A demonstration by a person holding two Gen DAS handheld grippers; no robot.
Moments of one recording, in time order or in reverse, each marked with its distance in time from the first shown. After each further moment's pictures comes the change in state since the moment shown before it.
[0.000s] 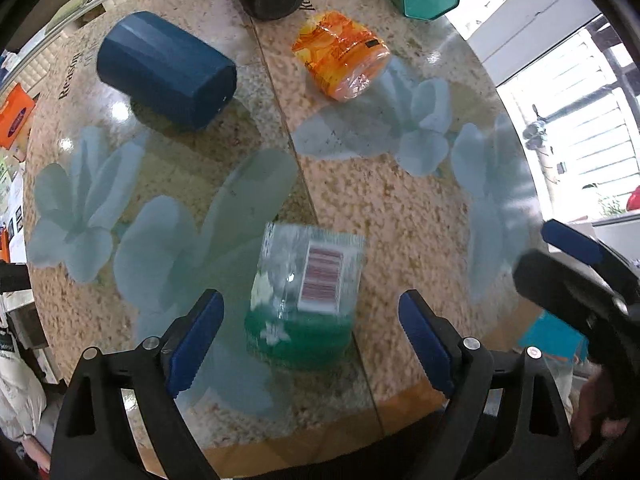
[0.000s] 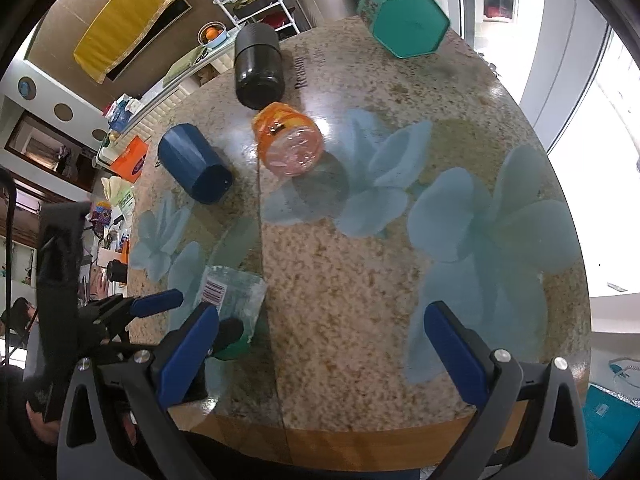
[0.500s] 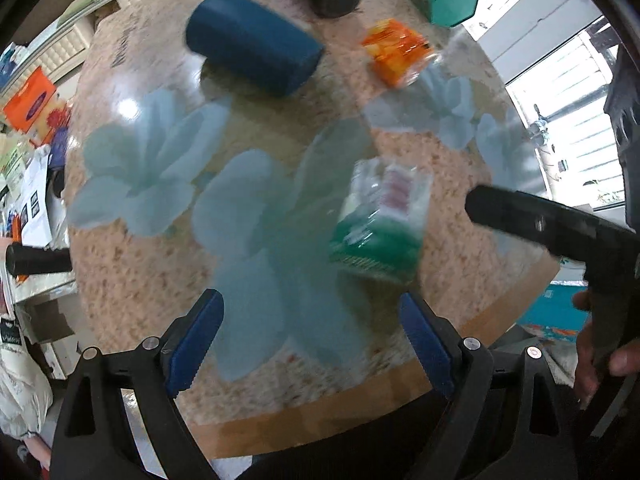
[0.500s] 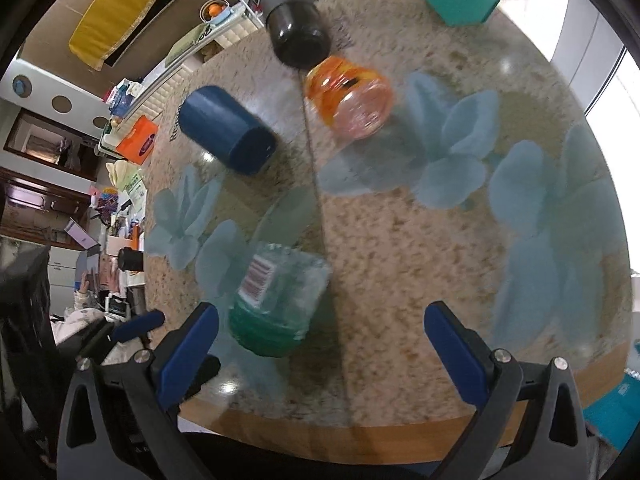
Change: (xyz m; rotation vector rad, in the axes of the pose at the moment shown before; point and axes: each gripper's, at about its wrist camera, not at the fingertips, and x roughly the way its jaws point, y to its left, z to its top) left arm -0.036 0.069 -0.047 -0.005 0.002 0.015; right arm 0.046 0.054 0.006 0.045 0.112 0.041
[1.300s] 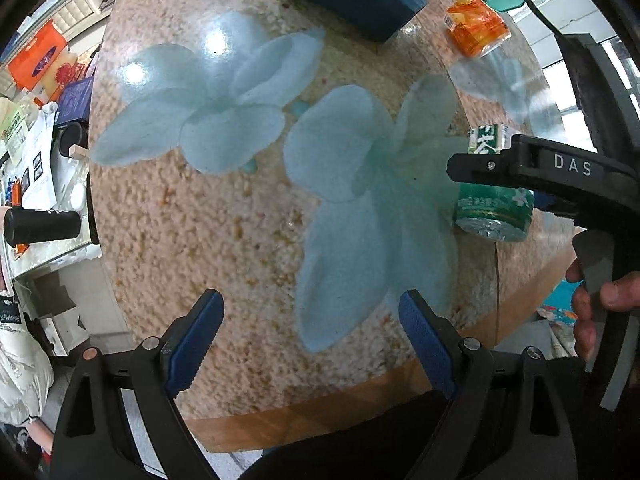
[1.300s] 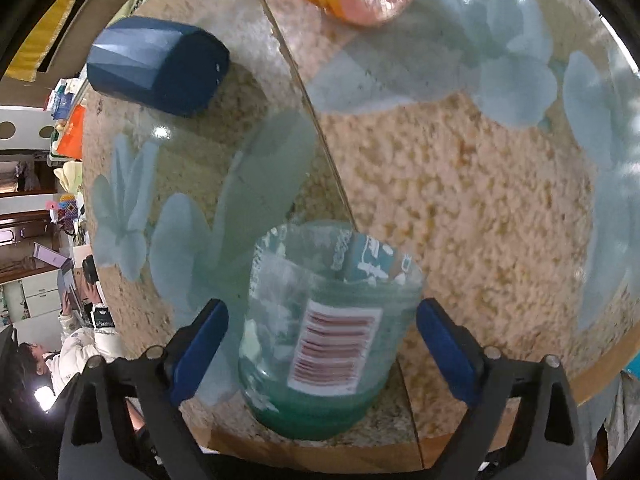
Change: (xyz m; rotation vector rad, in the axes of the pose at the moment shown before) left arm 0.019 0.080 -0.025 -0.049 0.111 -0.007; right arm 0.078 0.025 0.005 0.174 0.204 -0.120
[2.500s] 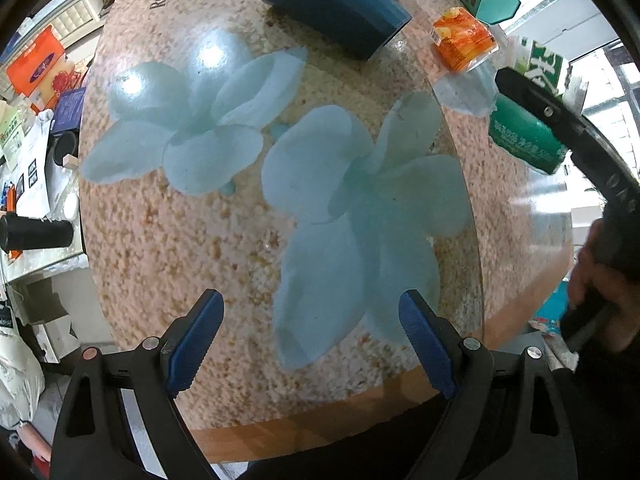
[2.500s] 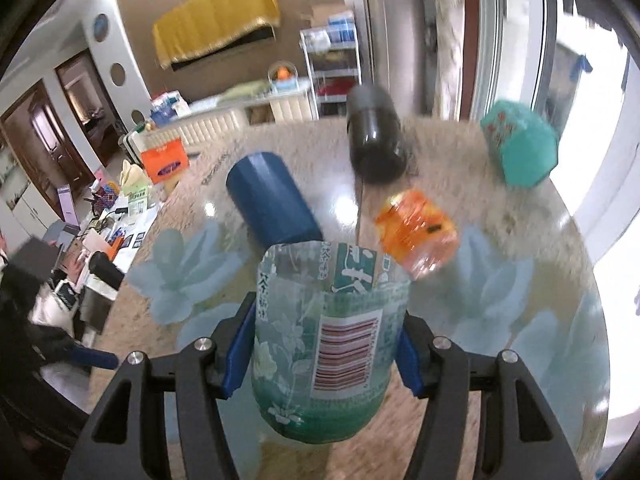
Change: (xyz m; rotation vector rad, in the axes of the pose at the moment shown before) left arm -0.005 -0.020 0.011 -0.003 -0.060 -0.024; right arm -0.096 -0.012 -0.026 -0.519 -0.677 0.015
